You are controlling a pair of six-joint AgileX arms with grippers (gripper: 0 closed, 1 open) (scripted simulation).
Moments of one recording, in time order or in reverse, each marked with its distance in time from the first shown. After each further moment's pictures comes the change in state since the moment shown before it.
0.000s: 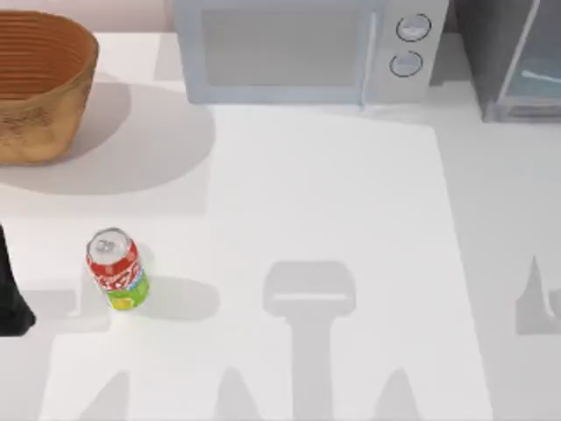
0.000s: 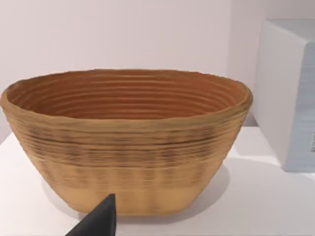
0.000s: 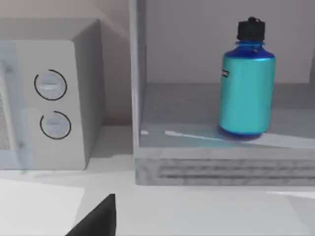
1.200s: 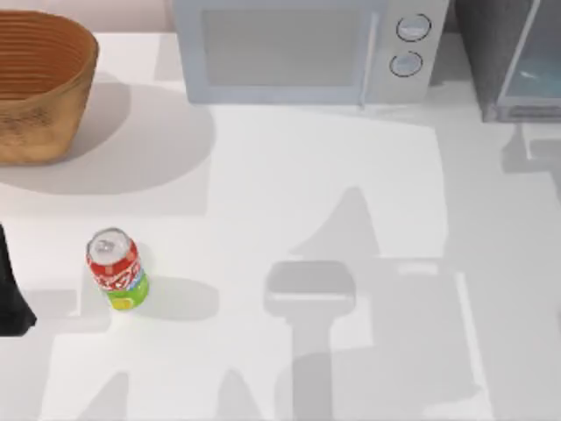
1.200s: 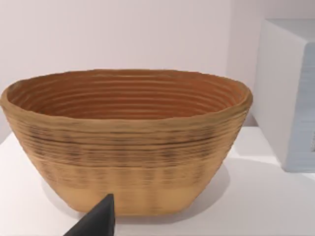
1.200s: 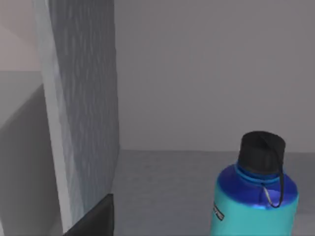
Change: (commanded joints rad) left arm 0.000 0.000 0.000 0.000 0.000 0.000; right arm -0.145 1.413 0.643 0.737 -0.133 0.000
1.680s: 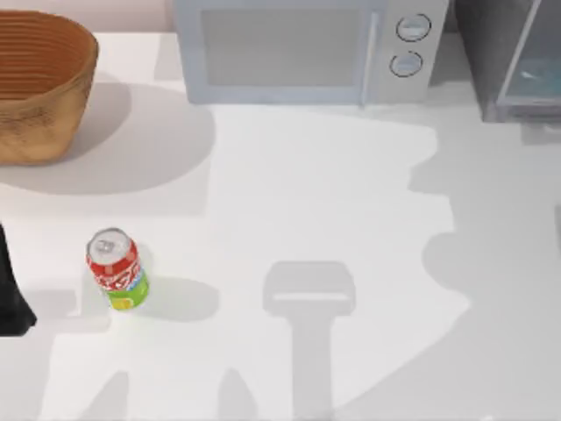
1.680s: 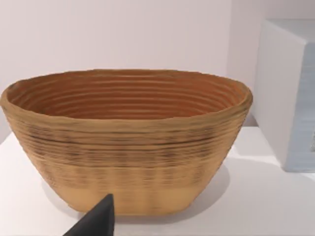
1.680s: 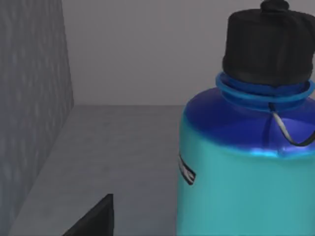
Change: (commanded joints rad) left arm 0.000 0.000 0.000 0.000 0.000 0.000; right arm -0.064 0.621 0.272 0.311 -0.050 -0.001
